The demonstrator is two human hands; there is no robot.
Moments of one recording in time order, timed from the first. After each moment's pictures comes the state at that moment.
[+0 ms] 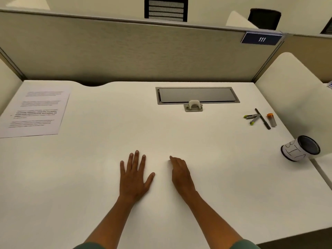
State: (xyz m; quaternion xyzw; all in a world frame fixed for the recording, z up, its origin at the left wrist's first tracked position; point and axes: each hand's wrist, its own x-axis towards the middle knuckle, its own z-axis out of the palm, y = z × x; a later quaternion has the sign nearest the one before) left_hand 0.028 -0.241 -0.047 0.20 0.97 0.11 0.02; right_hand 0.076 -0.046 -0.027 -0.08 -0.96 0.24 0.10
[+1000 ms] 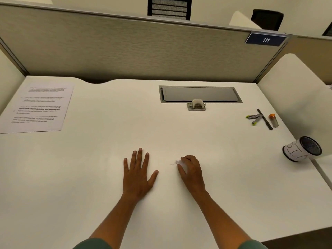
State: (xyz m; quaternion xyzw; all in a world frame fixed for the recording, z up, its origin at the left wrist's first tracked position) left_hand 0.027 -0.241 -0.048 0.19 0.97 0.12 0.02; right_hand 0.084 -0.026 -0.019 -0.15 -0.93 0.30 0.14
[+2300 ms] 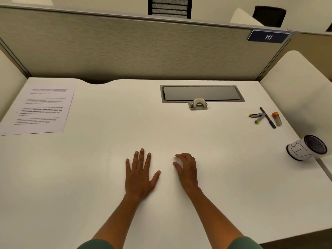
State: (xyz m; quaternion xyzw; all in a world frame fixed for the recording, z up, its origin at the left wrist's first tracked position) left_hand 0.027 -0.241 -0.048 0.19 0.97 0.13 0.02; right_hand 0.066 -0.052 -0.016 -0.20 -0.91 0.35 0.11
